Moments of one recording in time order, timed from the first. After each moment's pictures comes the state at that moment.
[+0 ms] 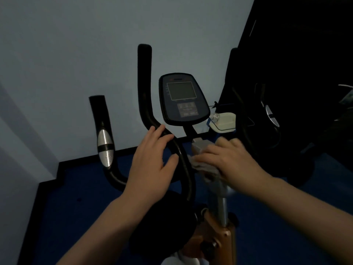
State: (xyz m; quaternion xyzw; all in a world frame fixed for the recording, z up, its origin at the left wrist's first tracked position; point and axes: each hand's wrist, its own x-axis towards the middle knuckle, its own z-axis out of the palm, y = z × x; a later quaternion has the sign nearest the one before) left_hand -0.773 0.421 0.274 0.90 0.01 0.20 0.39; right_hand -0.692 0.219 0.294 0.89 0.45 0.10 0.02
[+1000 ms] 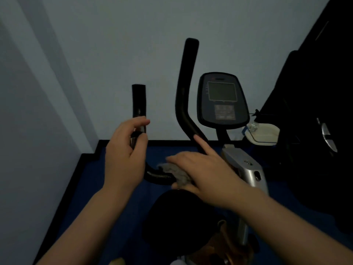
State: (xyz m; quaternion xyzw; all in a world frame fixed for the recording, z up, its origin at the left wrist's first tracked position) left_hand -0.809 0.476 0.273 0.78 0.17 0.42 0.43; right_hand -0.711 0.310 0.291 0.79 0.62 0.00 -0.03
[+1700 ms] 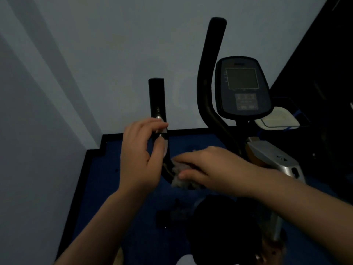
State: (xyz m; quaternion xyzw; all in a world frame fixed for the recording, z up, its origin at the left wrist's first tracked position) left_hand -0.805 0.518 0.259 0.84 0.11 0.37 0.38; right_hand -0.714 0.365 0.292 0.81 0.57 -0.12 -0.10
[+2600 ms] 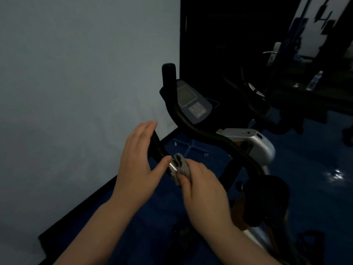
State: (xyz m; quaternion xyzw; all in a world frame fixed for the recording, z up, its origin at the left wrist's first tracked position) left_hand -0.734 0.635 0.288 0.87 -0.25 0.20 0.38; right_hand -0.814 0.497 0.274 0.94 -0.03 0.16 -0.29
